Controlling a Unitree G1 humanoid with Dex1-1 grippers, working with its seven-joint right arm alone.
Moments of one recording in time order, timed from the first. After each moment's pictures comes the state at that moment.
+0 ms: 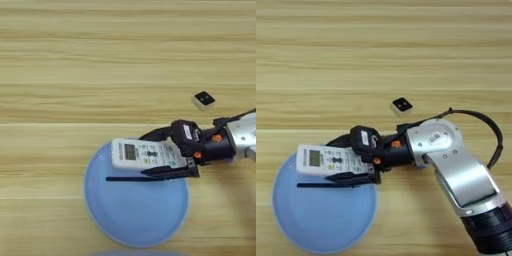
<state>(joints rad) -0.15 -0.67 0.21 -0.36 0.22 0.26 1.33</state>
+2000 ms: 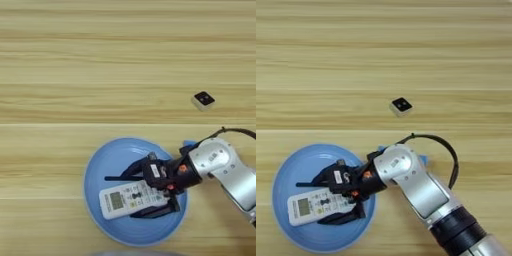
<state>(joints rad) -0.16 -0.57 0.46 -0.11 0.00 0.09 1.31</state>
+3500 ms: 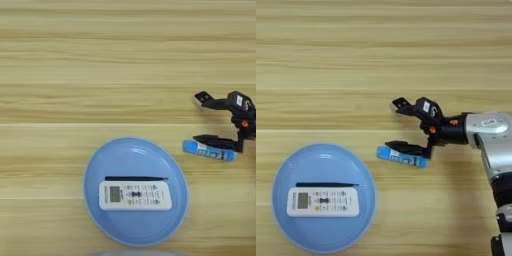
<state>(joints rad) -0.35 -0.73 0.01 0.46 0.11 -0.01 1.28</state>
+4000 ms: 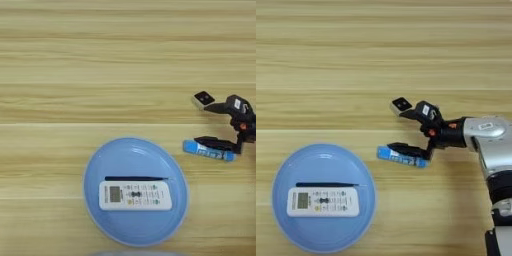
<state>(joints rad) -0.39 -0.70 0.02 0.60 0.06 -0.05 1.25</state>
